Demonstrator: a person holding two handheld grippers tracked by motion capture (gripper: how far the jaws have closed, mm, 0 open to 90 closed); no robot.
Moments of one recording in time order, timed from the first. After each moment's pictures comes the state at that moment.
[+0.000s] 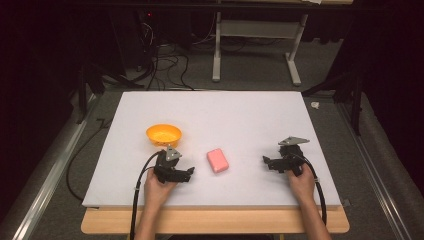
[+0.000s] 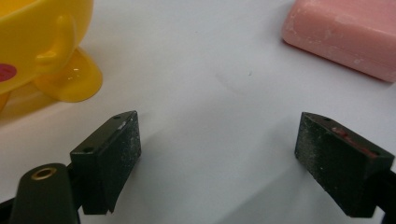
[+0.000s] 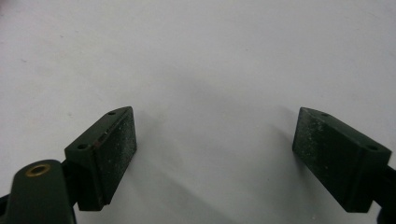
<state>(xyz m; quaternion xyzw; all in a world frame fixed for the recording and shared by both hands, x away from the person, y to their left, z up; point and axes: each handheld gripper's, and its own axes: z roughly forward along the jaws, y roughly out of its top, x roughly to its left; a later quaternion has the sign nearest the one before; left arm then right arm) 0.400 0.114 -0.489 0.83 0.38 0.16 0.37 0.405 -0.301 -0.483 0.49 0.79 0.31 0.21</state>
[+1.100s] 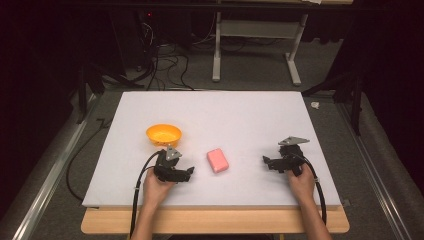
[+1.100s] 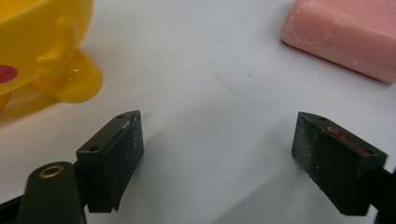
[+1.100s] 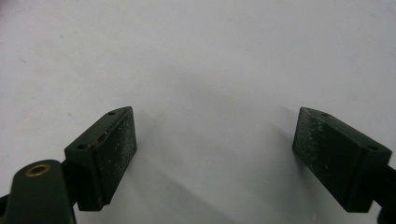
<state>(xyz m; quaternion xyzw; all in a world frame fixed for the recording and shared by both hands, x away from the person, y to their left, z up) 0.400 0.113 -0.487 0.83 0.39 0.16 0.37 0.406 -0.301 -0.483 0.49 0.79 0.32 0.21</state>
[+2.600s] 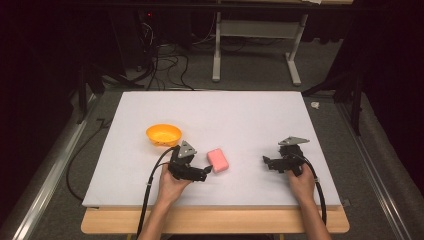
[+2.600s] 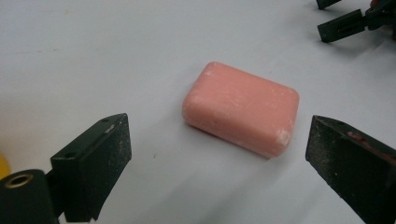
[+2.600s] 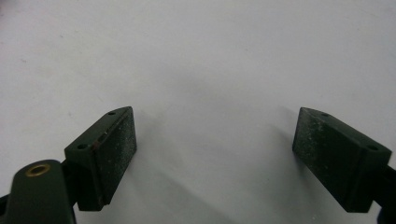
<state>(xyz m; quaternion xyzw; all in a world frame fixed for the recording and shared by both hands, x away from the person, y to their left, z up) 0.392 0.069 -0.455 0.83 0.33 0.13 0.43 0.406 -0.301 -0.483 0.49 0.79 0.31 0.21</state>
